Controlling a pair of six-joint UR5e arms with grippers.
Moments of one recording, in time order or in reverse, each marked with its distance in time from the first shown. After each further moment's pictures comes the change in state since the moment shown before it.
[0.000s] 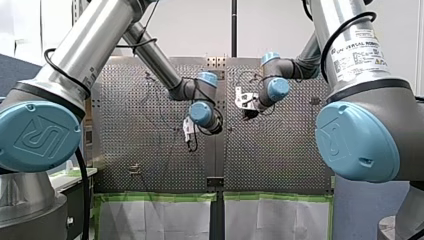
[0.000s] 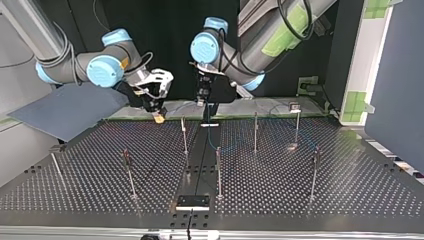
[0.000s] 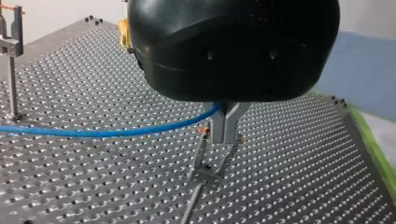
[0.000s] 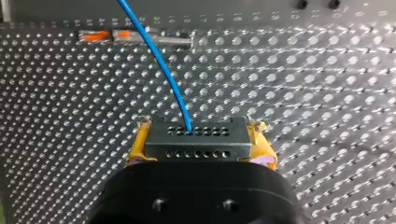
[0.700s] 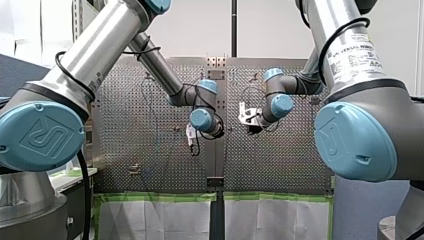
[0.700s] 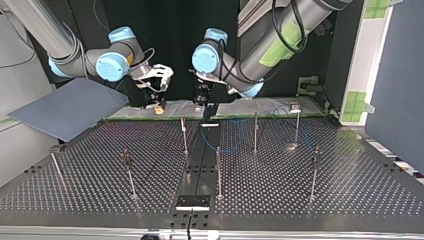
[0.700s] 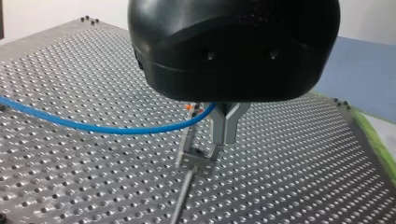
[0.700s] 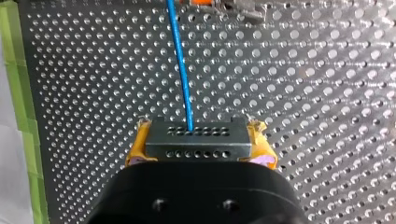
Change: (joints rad) left arm 0.030 -0.070 0.066 0.027 0.068 0.003; right arm -0.027 0.058 0.085 -0.108 0.007 -0.004
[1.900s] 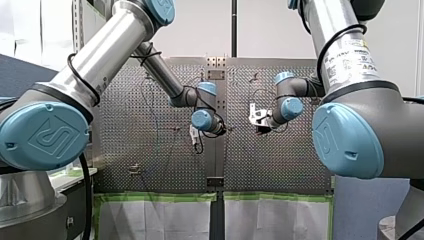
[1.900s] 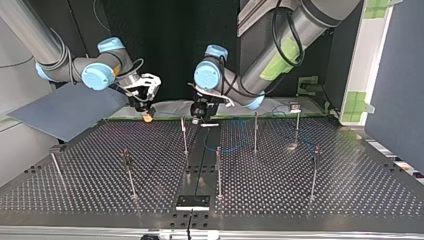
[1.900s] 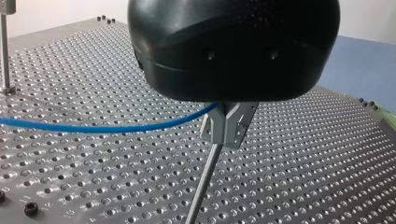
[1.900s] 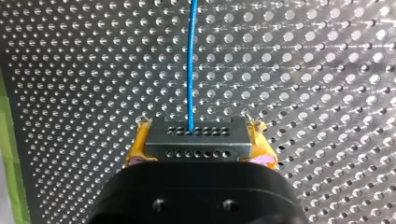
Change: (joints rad) left arm 0.050 -0.066 0.107 0.001 0.091 -0.016; right arm -0.094 0.043 -0.049 -0.015 -0.078 -0.005
